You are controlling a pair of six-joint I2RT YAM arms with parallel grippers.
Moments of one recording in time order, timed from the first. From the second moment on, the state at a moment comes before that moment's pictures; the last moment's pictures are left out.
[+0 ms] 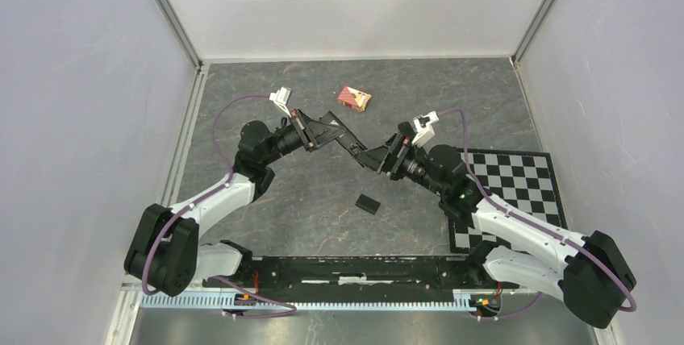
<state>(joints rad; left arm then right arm) -0.42 1.26 0.60 0.78 0.62 -1.19 0.73 1.02 0.54 0.33 -0.14 0.97</state>
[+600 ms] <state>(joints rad) -0.46 1.30 0.60 0.87 0.58 -1.19 0.73 1.14 0.54 0.59 -0.19 1.19</state>
